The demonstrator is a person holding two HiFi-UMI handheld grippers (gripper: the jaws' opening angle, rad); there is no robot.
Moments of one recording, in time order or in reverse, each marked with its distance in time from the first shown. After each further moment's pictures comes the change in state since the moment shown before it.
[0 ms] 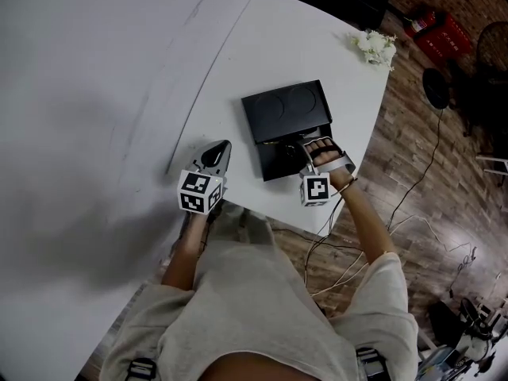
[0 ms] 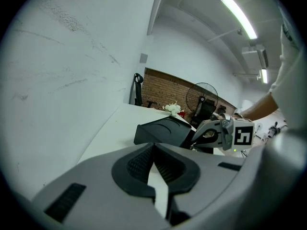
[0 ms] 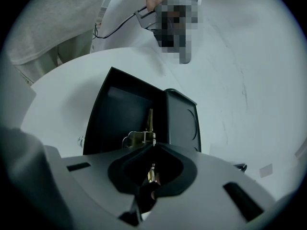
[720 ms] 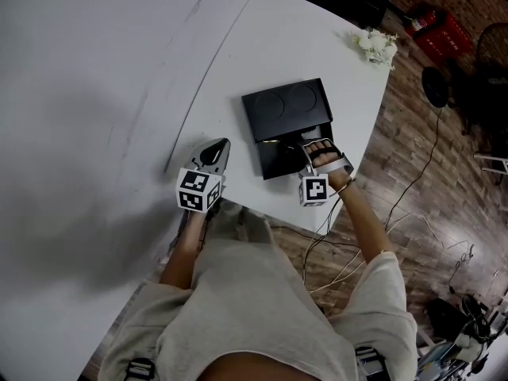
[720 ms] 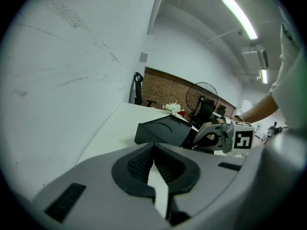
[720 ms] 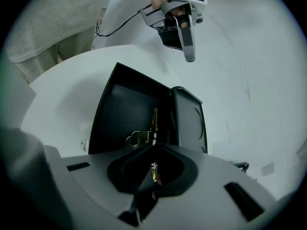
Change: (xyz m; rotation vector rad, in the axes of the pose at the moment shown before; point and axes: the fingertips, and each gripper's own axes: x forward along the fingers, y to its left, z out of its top) left arm 0.001 0.004 -0.002 -0.001 0.008 -0.006; right arm 0.008 0.017 -0.001 0.009 0.010 0.016
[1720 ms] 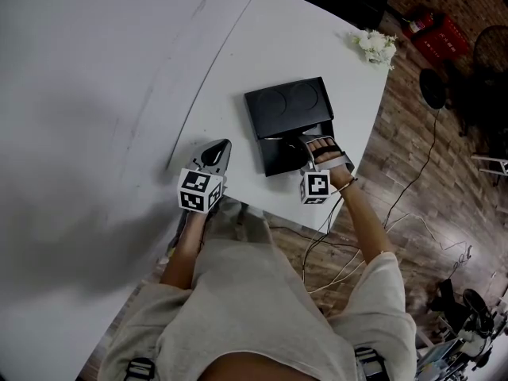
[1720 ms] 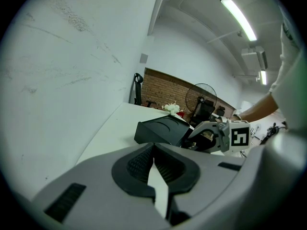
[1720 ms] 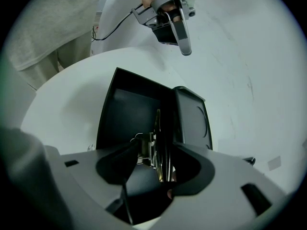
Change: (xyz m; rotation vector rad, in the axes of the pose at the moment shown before) left arm -0.012 -0.003 -0.008 -0.006 -0.009 -0.006; right arm -0.002 0.007 0.003 0.048 0.007 0.054
